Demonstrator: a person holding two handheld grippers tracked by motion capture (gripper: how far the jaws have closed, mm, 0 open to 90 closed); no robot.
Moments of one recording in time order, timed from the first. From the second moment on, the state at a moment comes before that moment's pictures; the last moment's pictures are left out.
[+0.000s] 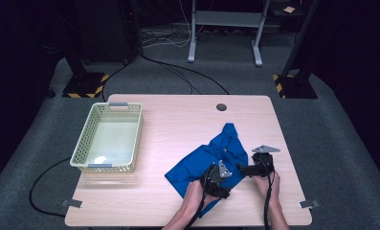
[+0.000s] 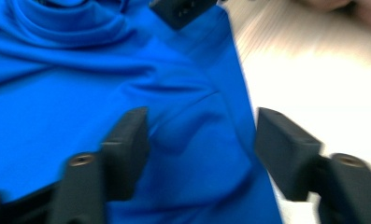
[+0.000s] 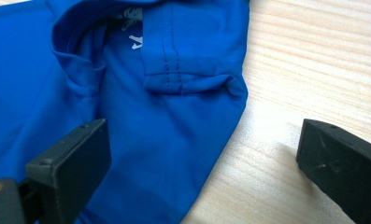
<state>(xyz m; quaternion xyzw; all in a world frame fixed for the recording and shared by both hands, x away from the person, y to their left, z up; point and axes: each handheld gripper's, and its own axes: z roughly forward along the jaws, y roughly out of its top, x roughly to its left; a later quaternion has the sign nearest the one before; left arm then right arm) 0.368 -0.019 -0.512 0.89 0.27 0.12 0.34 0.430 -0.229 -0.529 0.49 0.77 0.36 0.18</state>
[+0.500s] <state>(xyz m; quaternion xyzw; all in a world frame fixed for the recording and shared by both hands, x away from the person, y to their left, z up) 0.391 0.029 -0.507 0.85 0.34 0.09 0.40 0.429 -0.227 -0.529 0.49 0.77 0.36 0.19</state>
